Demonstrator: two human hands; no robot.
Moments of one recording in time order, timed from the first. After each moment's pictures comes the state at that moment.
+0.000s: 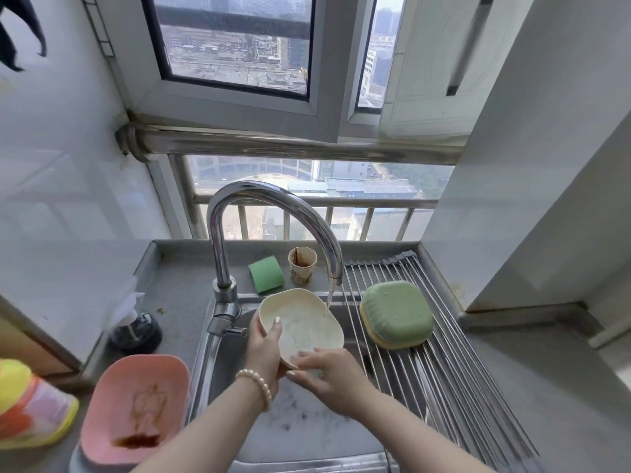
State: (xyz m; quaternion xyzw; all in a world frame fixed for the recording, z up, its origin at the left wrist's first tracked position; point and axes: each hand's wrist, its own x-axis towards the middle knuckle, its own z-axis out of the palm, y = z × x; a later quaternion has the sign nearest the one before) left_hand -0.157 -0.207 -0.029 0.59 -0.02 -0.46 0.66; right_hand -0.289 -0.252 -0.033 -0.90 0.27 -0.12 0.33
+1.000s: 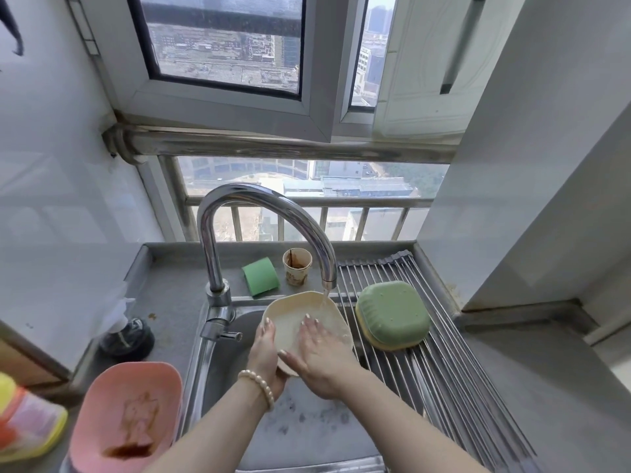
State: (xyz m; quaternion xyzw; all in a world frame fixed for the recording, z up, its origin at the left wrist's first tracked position) left_hand -0.156 -0.226 -0.055 0.51 0.04 -0.53 0.68; right_hand -0.263 -0.268 -0.014 -0.89 0.36 0.17 0.20
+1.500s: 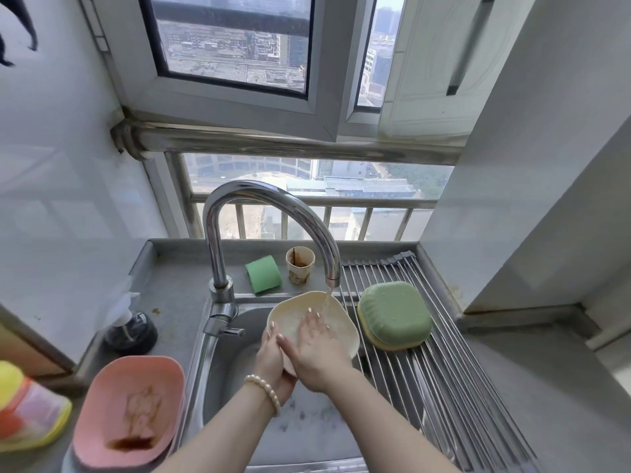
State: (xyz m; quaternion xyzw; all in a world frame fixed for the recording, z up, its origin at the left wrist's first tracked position) left_hand -0.171 -0.220 -0.058 0.44 0.06 -0.56 0.70; right_hand -0.246 -0.264 -0.021 -0.86 0.43 0.11 0.24
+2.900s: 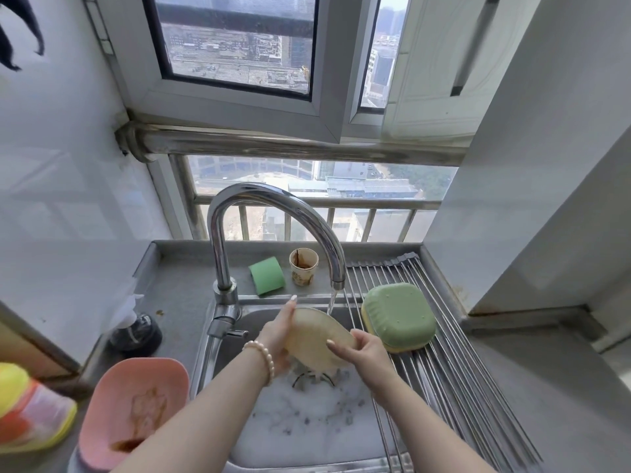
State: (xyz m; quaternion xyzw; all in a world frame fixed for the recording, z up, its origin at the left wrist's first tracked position) left_hand -0.142 -0.236 -0.015 0.66 -0.04 -0.57 0.48; right_hand -0.306 -0.283 -0.033 -0.57 0.42 -0.27 0.65
